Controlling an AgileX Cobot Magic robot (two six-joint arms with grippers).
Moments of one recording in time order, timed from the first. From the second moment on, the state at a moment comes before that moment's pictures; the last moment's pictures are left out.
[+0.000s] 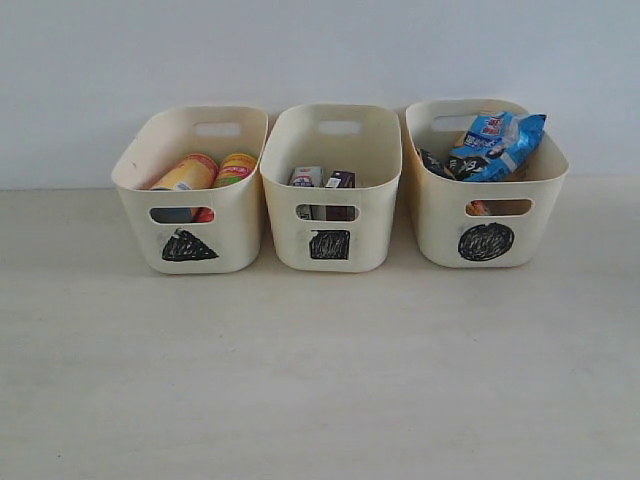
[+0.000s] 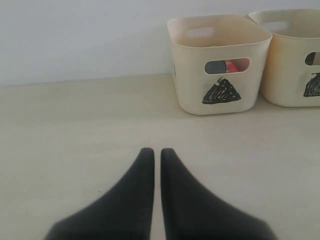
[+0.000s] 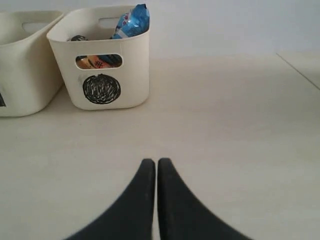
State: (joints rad) left arm -0.06 0.00 0.00 0.04 0.28 0.01; right arm -0.02 0.01 -0.01 0.04 0.32 0.01
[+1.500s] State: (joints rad) left arm -0.06 0.00 0.00 0.04 0.28 0.01; right arm -0.02 0.00 0.00 0.04 0.33 0.01
